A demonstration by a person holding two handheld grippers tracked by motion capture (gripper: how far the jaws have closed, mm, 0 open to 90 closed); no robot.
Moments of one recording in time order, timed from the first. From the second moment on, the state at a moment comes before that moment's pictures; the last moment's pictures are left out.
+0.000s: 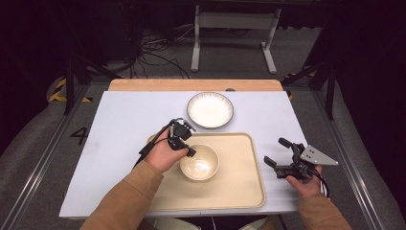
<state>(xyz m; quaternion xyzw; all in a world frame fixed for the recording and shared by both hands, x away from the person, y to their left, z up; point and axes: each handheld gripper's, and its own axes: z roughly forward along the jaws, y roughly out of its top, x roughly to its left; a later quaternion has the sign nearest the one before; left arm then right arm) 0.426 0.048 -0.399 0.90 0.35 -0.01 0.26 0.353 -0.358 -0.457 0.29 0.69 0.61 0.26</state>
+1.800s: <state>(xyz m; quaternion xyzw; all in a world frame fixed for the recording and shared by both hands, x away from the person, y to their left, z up) 0.351 0.168 -0.385 0.79 0.32 0.17 0.49 0.353 -0.357 -0.457 0.28 0.70 0.60 0.26</state>
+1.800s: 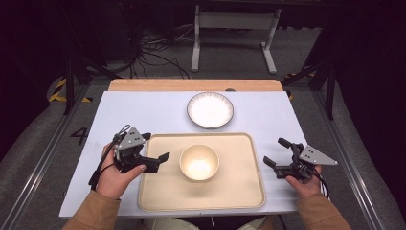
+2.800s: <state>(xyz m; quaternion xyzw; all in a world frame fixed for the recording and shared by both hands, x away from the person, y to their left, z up) 0.341 0.231 -0.459 0.71 0.34 0.20 0.59 0.353 -0.357 -0.457 0.28 0.70 0.60 0.26</state>
